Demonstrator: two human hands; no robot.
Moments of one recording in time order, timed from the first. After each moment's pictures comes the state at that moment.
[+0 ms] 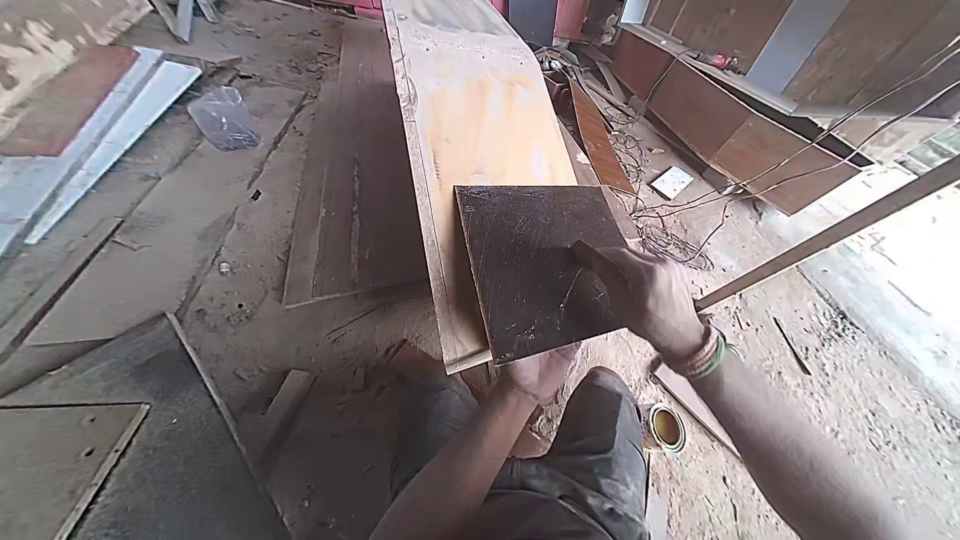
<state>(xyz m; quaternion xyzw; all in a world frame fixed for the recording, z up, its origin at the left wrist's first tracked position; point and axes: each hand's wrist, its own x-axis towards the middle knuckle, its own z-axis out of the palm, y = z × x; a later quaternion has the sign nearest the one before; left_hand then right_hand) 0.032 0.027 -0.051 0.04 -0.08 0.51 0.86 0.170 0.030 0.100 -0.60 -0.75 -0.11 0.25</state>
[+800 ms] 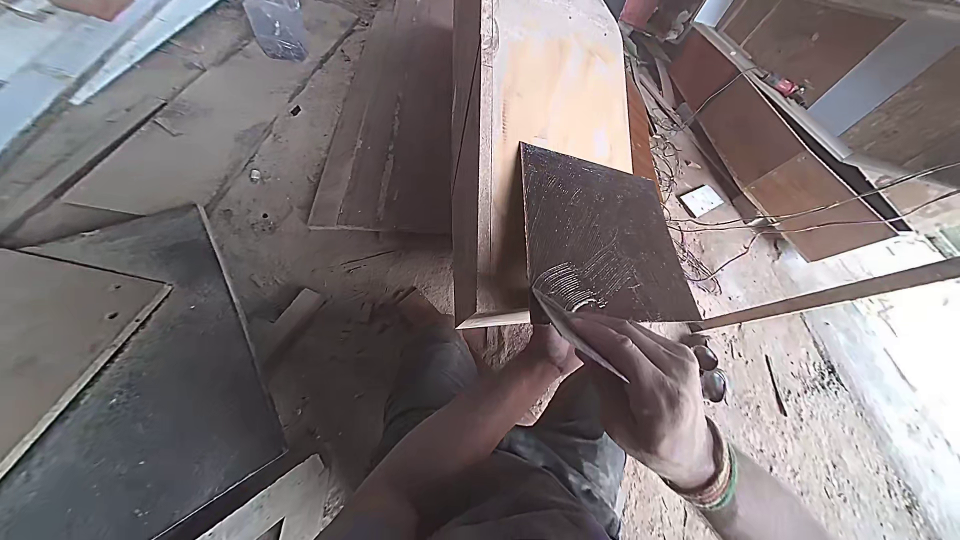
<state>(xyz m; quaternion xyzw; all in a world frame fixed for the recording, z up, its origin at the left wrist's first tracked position) 0.017 0.010 -0.032 0.05 -0.02 0.54 0.84 0.082 -0.041 0.091 -0.41 -0.85 -0.05 0.31</state>
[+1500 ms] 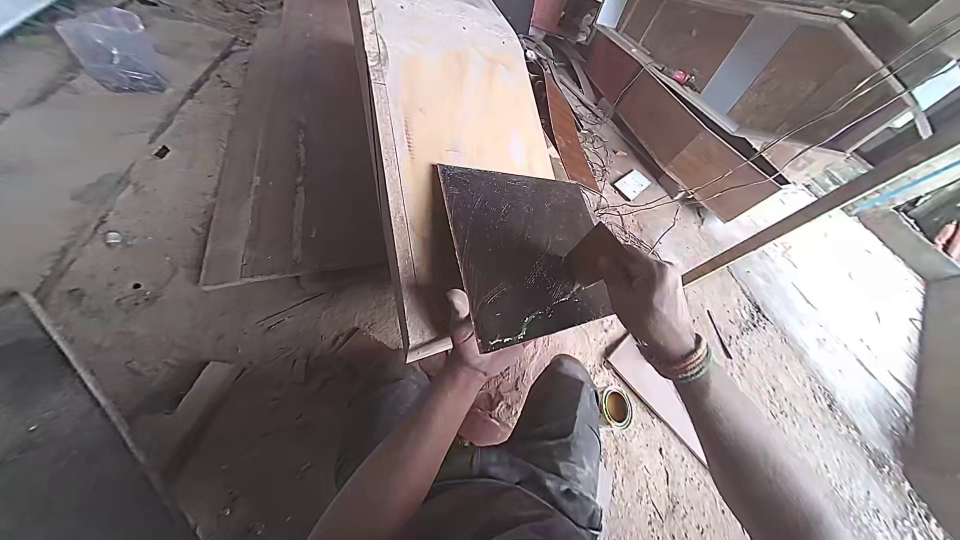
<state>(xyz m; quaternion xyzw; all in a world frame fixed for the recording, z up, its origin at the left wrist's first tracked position) 0.005 0.051 -0.061 0.12 -0.19 0.47 0.85 0.183 0.000 0.106 -0.68 -0.68 -0.09 0.25</state>
